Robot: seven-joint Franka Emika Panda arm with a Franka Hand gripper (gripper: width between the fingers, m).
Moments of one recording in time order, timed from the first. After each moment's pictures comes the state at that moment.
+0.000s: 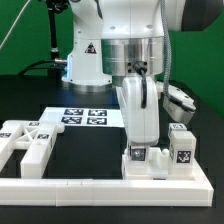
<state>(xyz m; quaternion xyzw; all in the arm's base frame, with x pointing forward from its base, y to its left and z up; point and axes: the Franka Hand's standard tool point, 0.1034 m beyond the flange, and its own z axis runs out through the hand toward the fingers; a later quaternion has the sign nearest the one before) 0.633 0.050 0.059 -0.71 0.70 -0.01 0.06</state>
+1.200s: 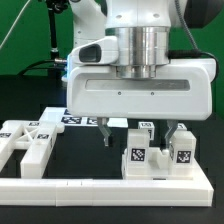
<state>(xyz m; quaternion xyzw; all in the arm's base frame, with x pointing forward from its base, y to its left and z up) 0.638 0.049 0.067 -0.99 0.14 -0.07 0.03</state>
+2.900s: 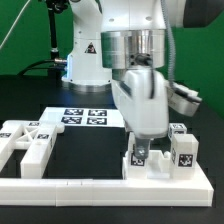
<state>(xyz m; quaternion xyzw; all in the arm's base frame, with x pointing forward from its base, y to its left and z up) 0.643 0.051 0.068 -0.78 0.62 -0.03 0.07</state>
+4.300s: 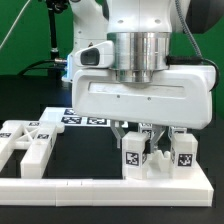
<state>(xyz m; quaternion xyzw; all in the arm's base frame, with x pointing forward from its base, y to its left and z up) 0.639 0.052 0.064 -0.96 0.29 -0.06 0.04</state>
